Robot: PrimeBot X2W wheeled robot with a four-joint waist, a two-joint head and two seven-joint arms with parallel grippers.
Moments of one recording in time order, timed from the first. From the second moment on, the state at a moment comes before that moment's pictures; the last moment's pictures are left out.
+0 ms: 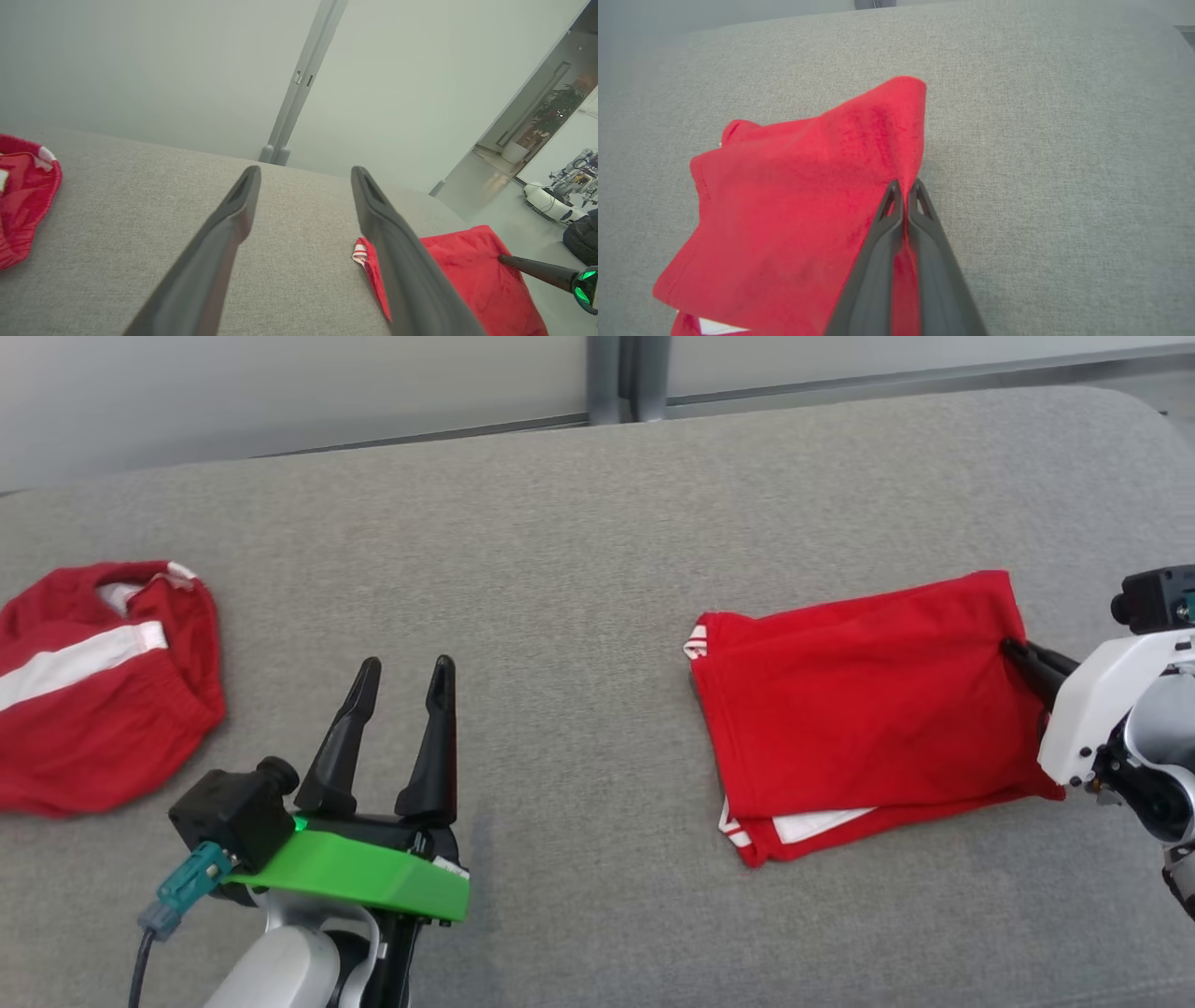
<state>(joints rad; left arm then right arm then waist) -0.20 0.34 -0.54 -0.16 -0.78 0.24 -0.21 -0.42 -0.51 0.21 0.31 0.67 0.13 0.41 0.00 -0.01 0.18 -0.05</state>
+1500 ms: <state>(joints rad) -0.26 0.44 -0.49 -0.27 -0.74 0.31 -0.13 -0.73 -0.56 0.03 0.67 0.43 0.13 0.23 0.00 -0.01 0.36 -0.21</state>
